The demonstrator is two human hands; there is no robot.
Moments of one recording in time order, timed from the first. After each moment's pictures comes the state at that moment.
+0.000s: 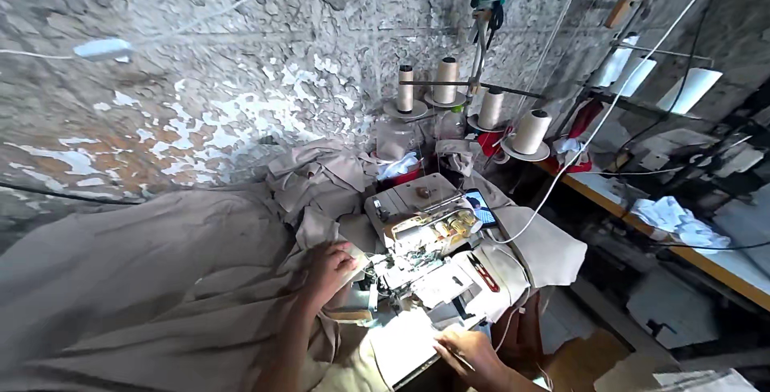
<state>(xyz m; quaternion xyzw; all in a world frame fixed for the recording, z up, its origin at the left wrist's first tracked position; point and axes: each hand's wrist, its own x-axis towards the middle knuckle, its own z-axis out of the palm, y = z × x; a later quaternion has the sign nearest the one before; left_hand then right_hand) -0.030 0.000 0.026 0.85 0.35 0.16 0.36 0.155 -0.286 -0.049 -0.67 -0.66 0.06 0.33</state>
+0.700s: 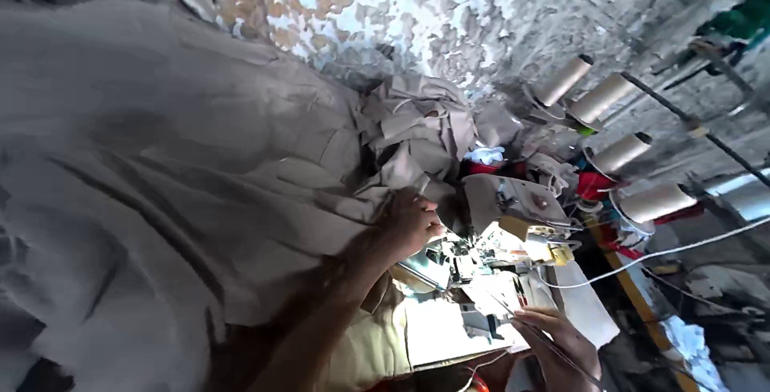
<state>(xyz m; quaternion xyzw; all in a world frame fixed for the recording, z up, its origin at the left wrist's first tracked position) -0.034 0.001 0.004 0.85 0.27 0.26 0.37 0.156 -0.239 0.055 -0.61 -0.69 0.05 0.39</state>
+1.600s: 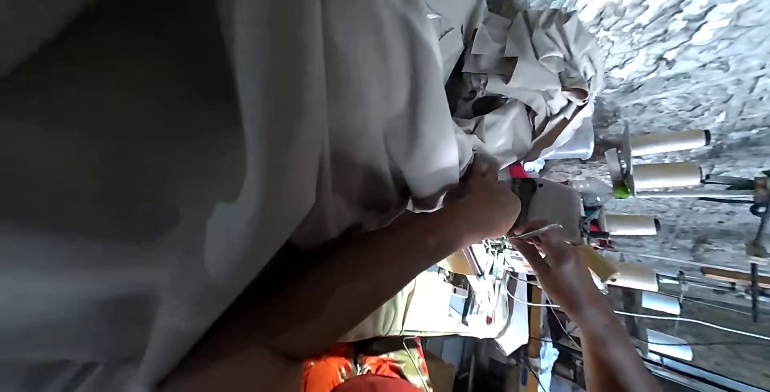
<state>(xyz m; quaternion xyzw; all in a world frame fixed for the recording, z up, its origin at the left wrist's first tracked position) -0.035 -0.004 0.022 0.86 0.27 0.19 0.39 0.125 -0.093 0.100 -0.62 -0.78 0.03 -0.08</state>
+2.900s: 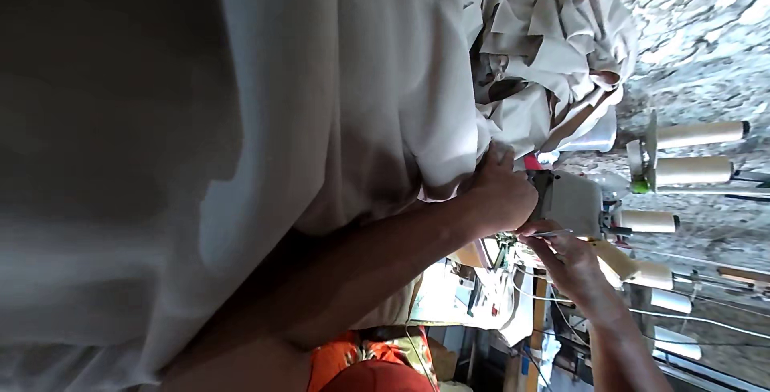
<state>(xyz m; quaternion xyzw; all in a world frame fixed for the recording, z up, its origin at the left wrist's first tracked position) -0.039 0.004 0.027 0.87 0.26 0.16 0.39 0.146 -0.091 0.094 -0.59 -0.80 0.09 -0.05</state>
